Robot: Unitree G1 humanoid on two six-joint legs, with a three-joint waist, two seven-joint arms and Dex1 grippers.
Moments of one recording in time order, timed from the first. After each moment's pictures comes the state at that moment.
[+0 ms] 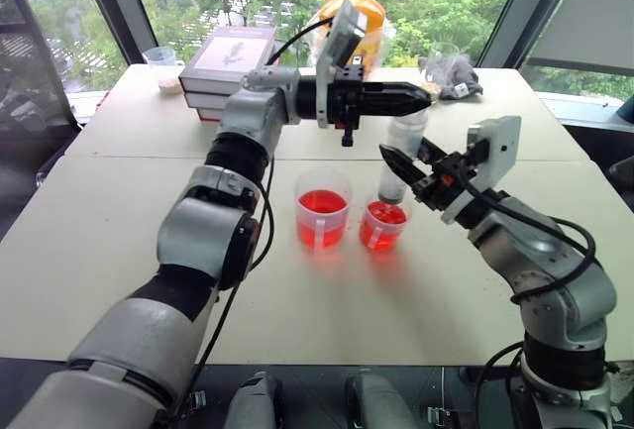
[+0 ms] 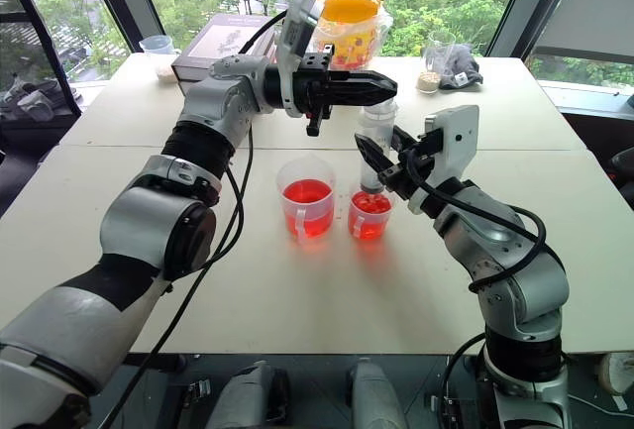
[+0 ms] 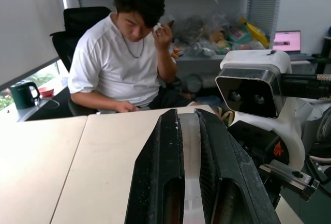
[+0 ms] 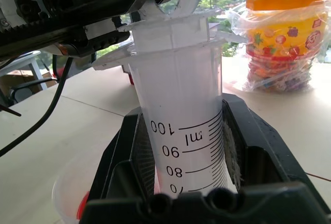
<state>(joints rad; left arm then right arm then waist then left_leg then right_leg) -1.46 0.10 0.03 1.00 -0.29 0.19 -1.48 -0.41 -0.43 -0.15 -0.62 0.59 0.79 0.25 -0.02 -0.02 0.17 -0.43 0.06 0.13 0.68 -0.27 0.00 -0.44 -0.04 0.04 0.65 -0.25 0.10</state>
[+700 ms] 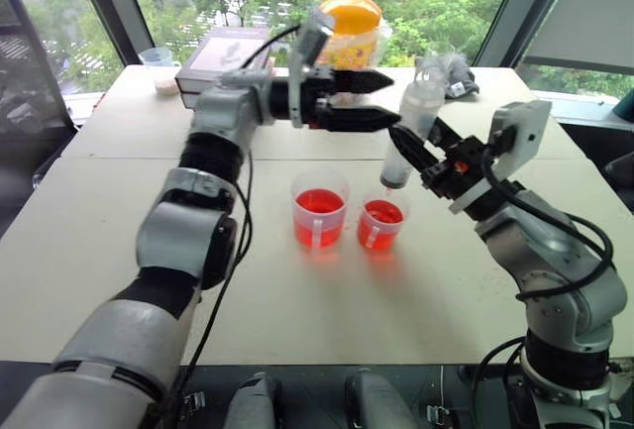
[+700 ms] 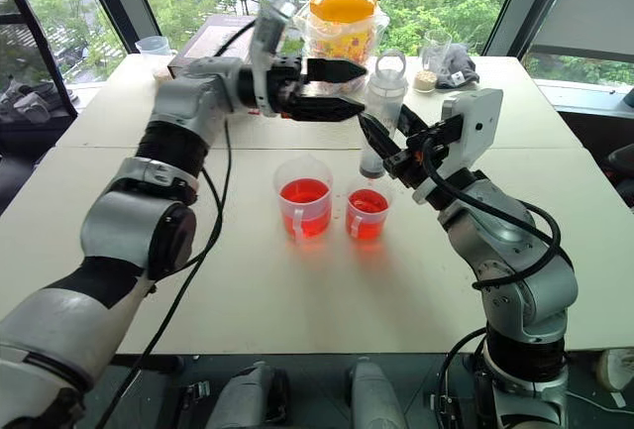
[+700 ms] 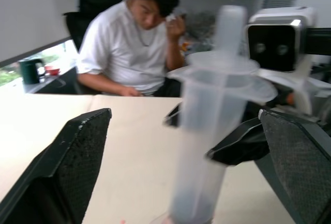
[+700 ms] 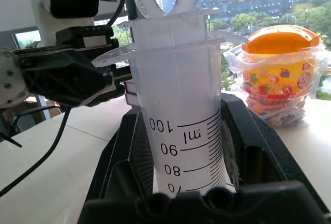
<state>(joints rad) -1.41 0.26 0.06 0.92 -0.32 0.35 -1.45 -0.43 -0.42 -0.18 -0.66 0.62 0.73 0.24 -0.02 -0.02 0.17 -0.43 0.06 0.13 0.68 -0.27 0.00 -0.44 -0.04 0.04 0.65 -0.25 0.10</state>
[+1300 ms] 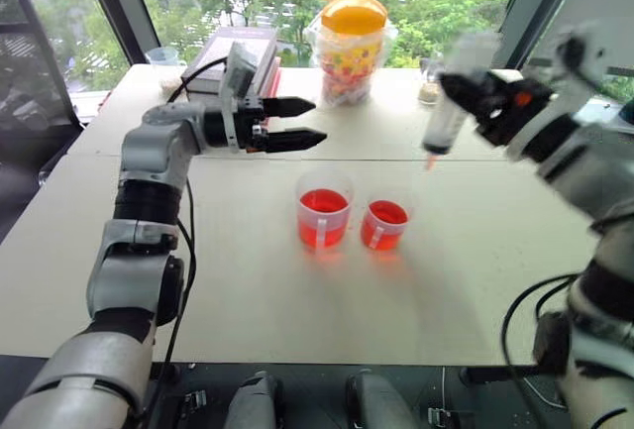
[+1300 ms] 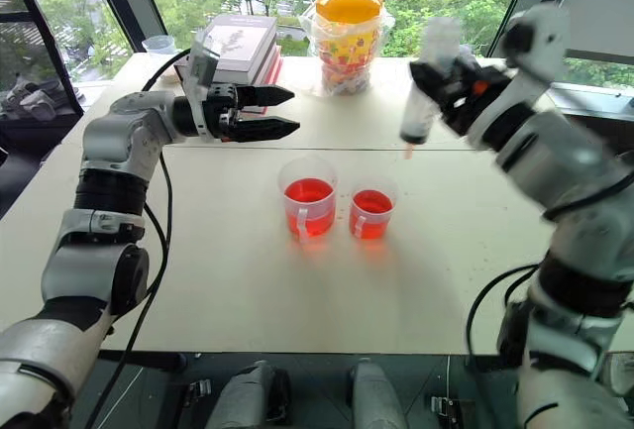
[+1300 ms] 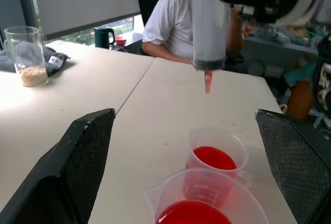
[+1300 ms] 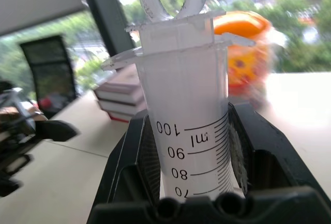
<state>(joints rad) -1.06 0.43 0.05 0.47 -0.37 0.53 -1.34 -0.88 -0.74 -0.43 -0.25 0.92 1.30 0.05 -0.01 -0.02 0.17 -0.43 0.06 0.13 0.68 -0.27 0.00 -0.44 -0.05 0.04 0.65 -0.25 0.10</state>
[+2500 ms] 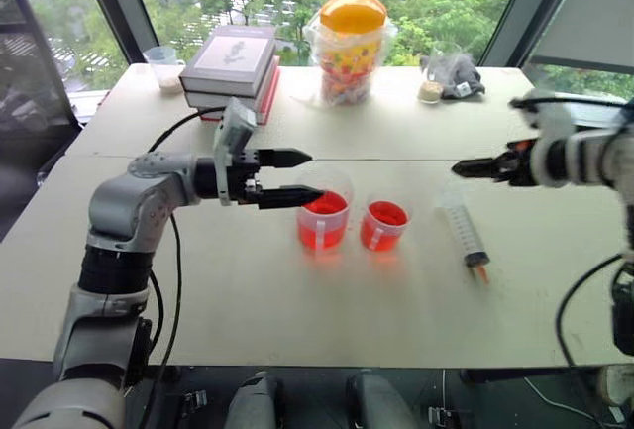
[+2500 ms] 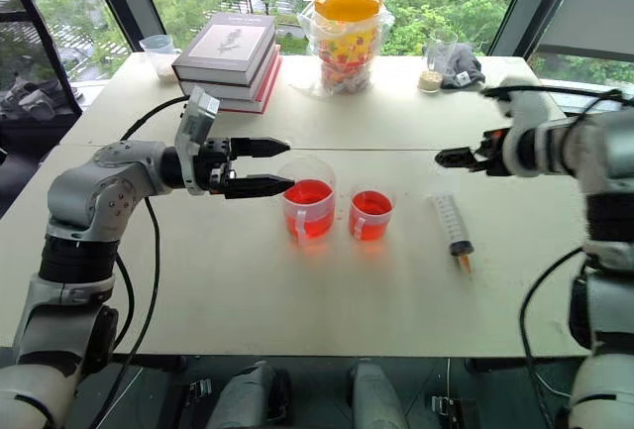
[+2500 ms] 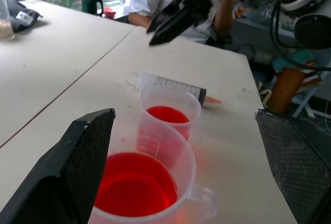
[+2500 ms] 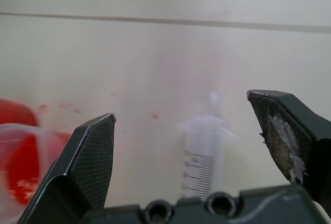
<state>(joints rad) -0.75 0.58 0.02 -0.05 -0.59 0.79 -1.17 -0.84 -0.99 -0.16 -0.09 0.61 1.44 0.67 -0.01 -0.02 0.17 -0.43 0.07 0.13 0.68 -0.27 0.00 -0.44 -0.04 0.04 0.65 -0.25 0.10</state>
